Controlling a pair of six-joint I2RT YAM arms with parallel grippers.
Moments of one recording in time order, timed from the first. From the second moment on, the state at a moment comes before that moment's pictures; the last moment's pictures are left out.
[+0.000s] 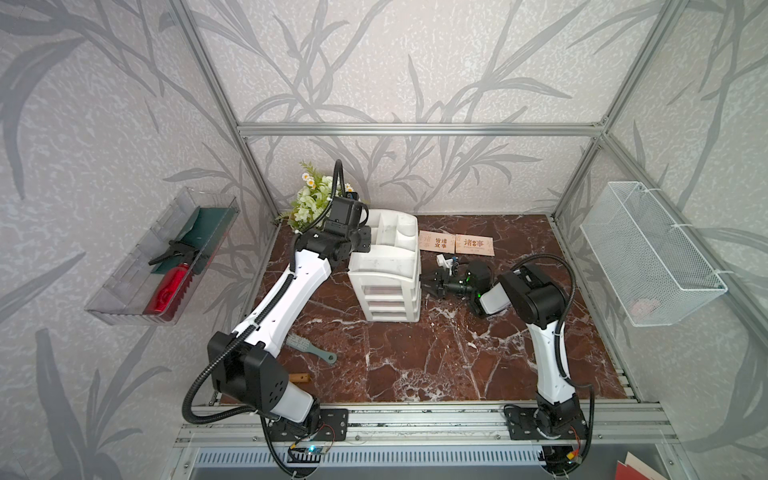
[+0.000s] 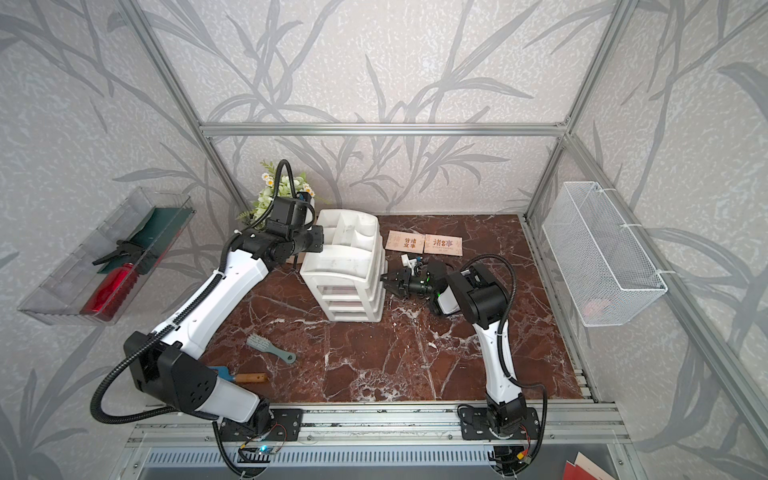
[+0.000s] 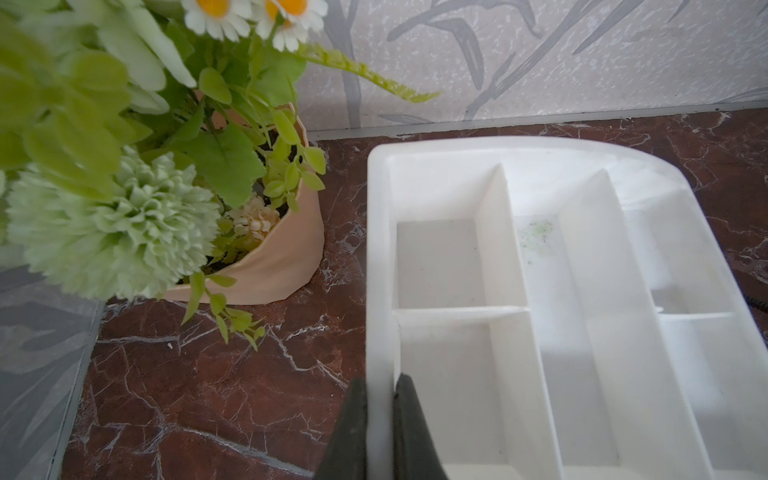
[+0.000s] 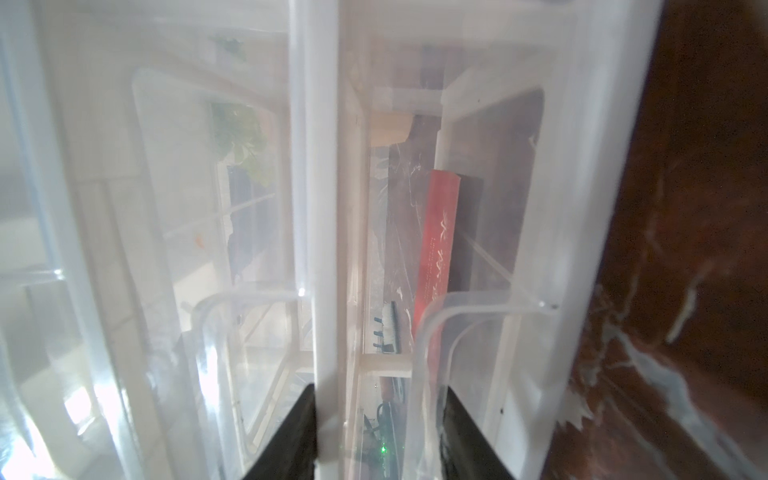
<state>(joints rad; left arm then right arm) -0.35 1.52 1.52 -0.74 -0.22 -0.19 0.38 2.27 0.95 1.23 -0.99 1.42</state>
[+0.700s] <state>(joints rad) -0.36 1.52 1.52 -0.74 -0.26 -0.18 0.30 2.22 0.87 1.25 -1.03 1.40</state>
